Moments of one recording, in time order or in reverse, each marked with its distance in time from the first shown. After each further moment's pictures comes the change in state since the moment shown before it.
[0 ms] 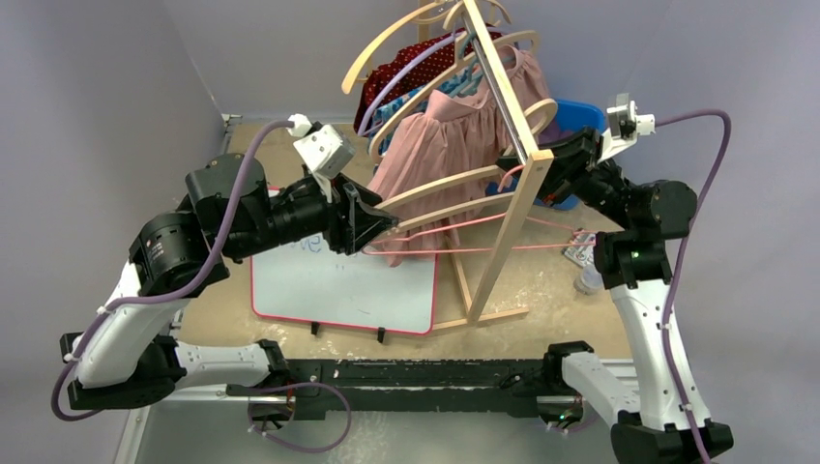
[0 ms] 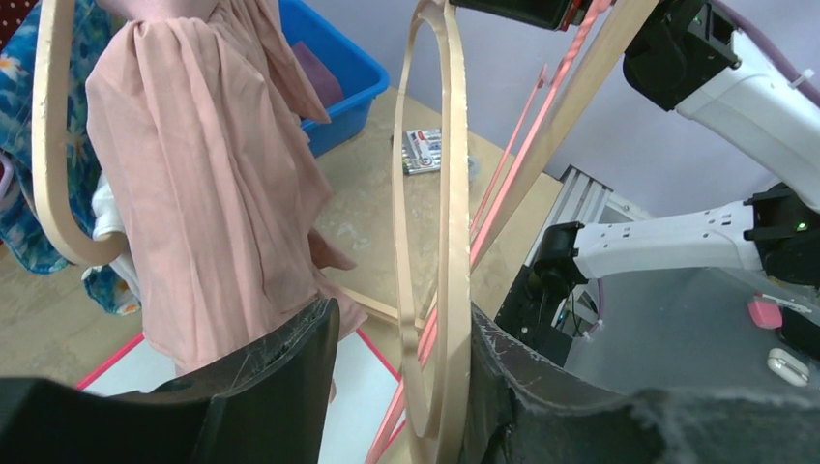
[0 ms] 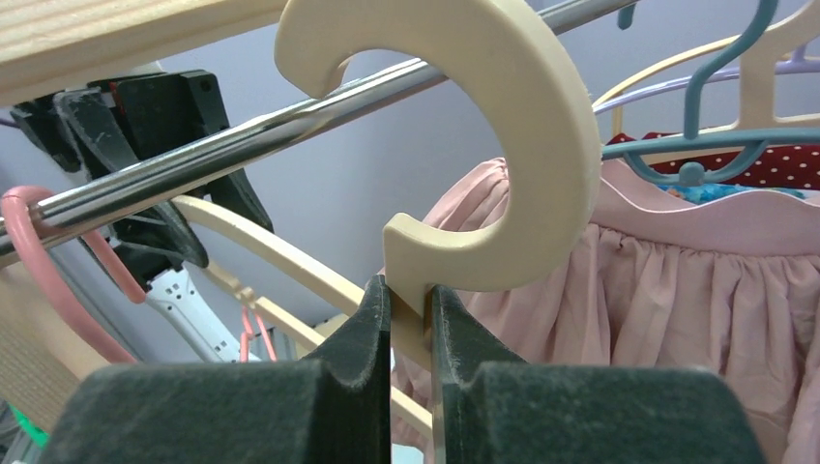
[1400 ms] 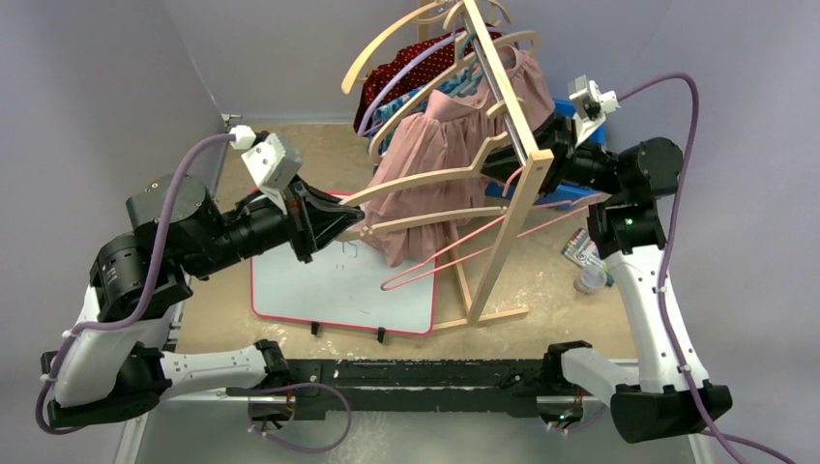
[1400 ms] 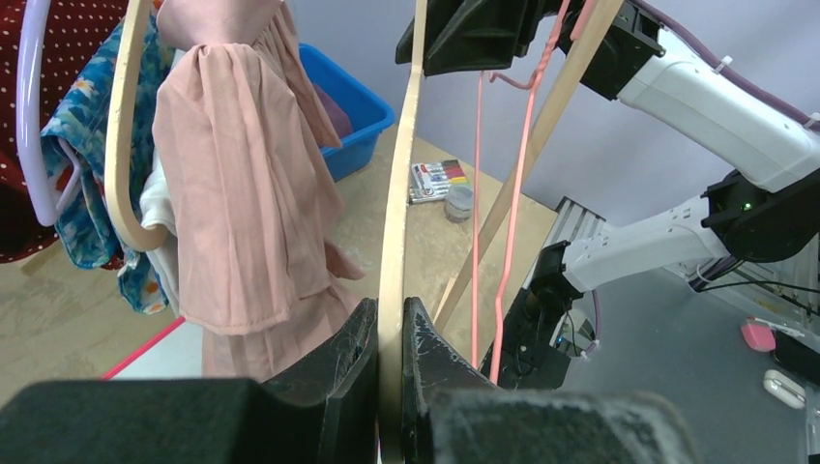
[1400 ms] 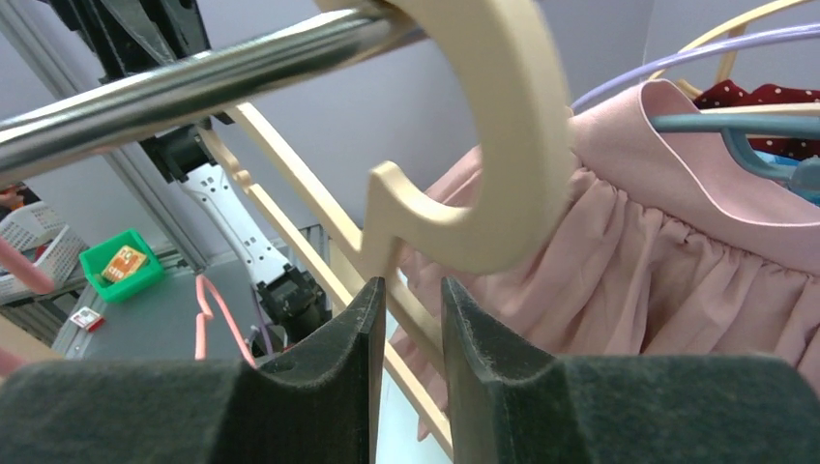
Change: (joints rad) left arm -0.003 -0.126 -0.061 0.031 -0.027 -0.001; right arm 0.014 0.170 0.135 -0.049 -0.286 -0.085
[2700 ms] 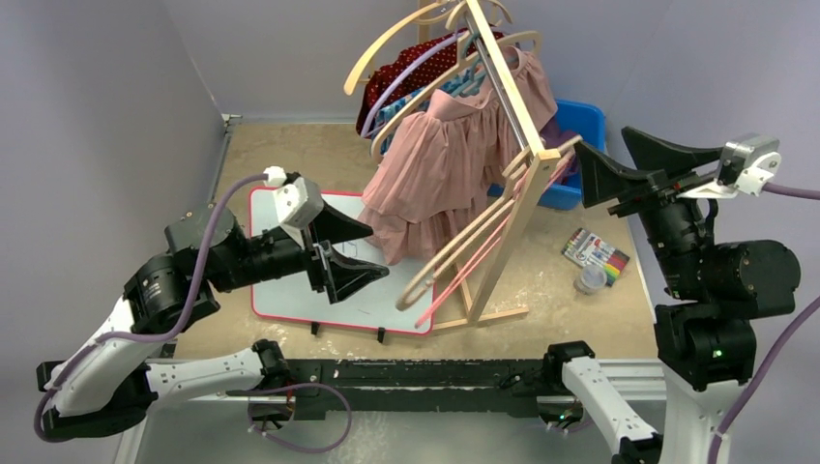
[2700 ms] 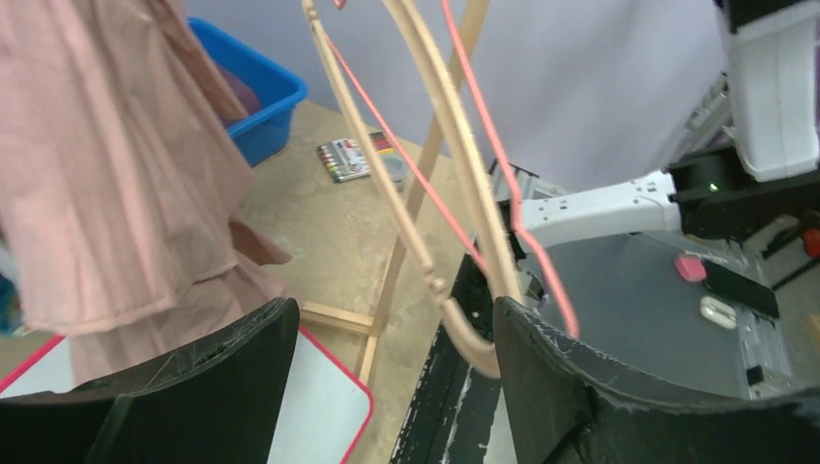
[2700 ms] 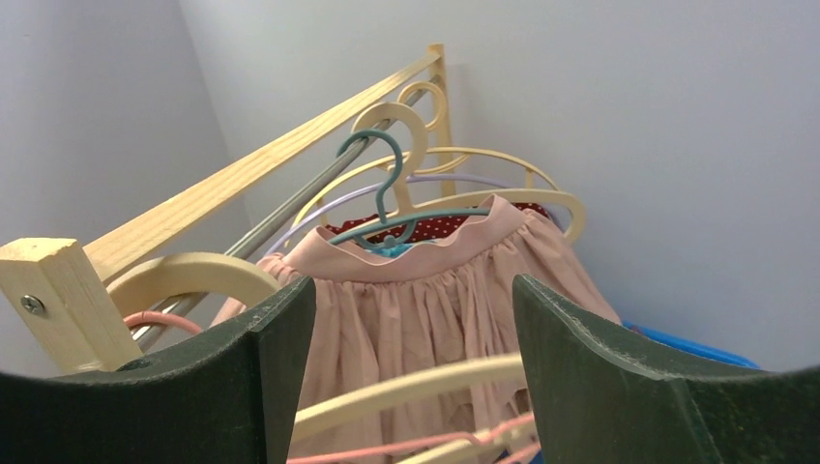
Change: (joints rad) left arm 0.004 -0.159 -0.375 0.238 0.234 -0.013; right arm 0.001 -0.330 0.241 -0.656 0.954 -0.413
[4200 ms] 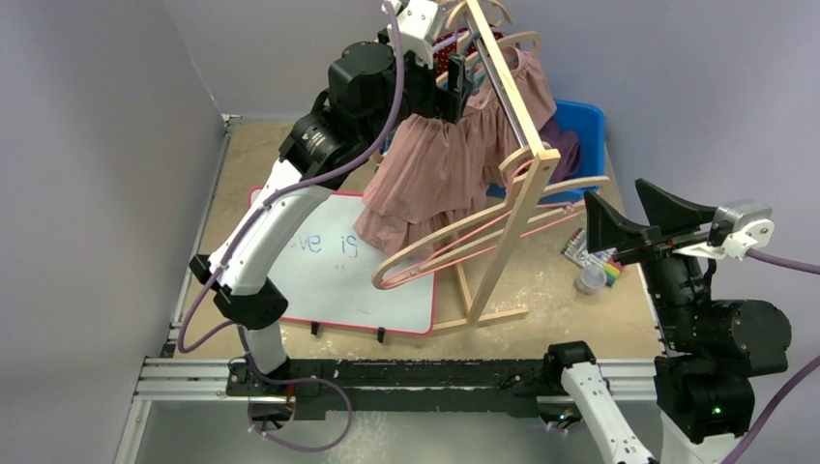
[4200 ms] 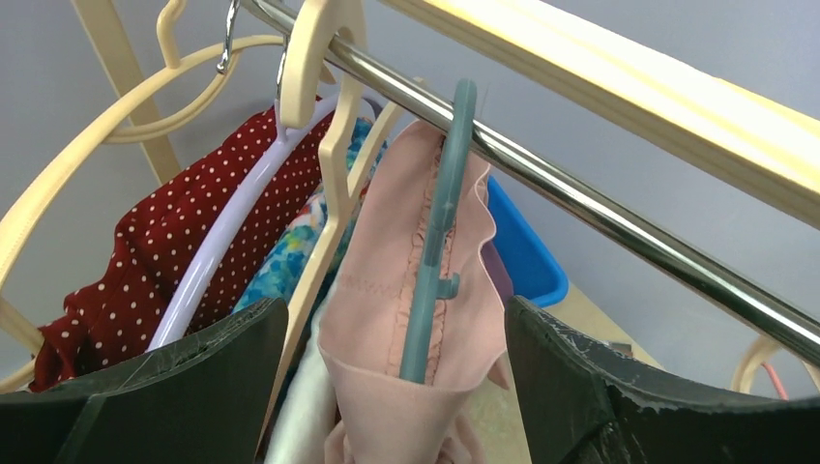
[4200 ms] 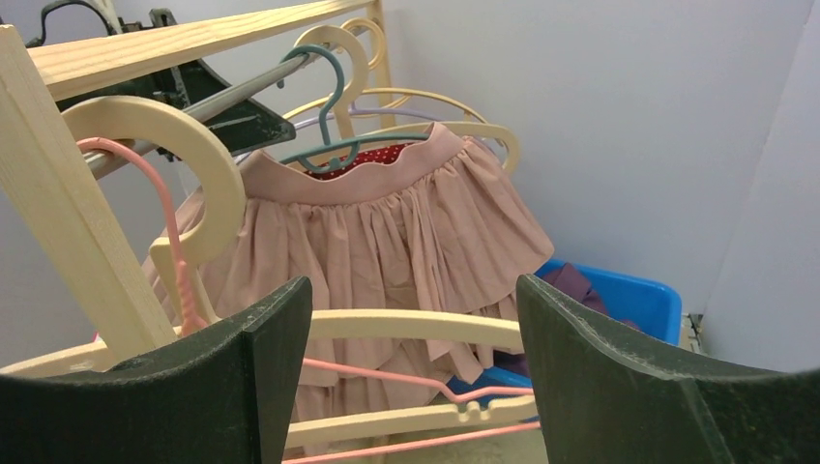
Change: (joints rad) left arm 0.202 0.951 0.998 -0.014 -0.429 0.070; right arm 0.000 -0.219 -0.143 -0.139 0.112 -0.101
